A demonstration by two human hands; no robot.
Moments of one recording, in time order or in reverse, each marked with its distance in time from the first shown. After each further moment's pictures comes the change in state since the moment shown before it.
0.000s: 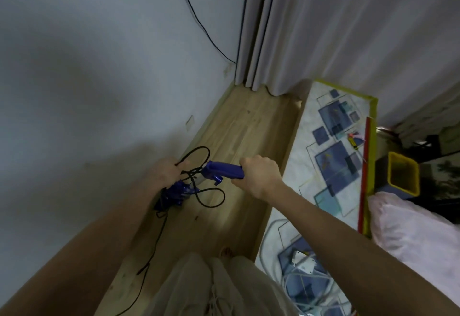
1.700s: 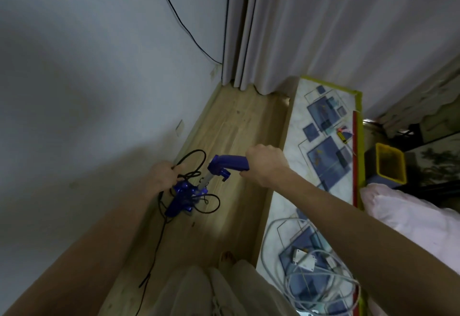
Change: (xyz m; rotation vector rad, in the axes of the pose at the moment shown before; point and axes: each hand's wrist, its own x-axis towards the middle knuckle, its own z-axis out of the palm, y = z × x) left_hand 0.021 0.014 -0.014 0.042 -0.021 0.034; right_hand 0.021 -0.001 -0.045 -0.114 -0.059 0.100
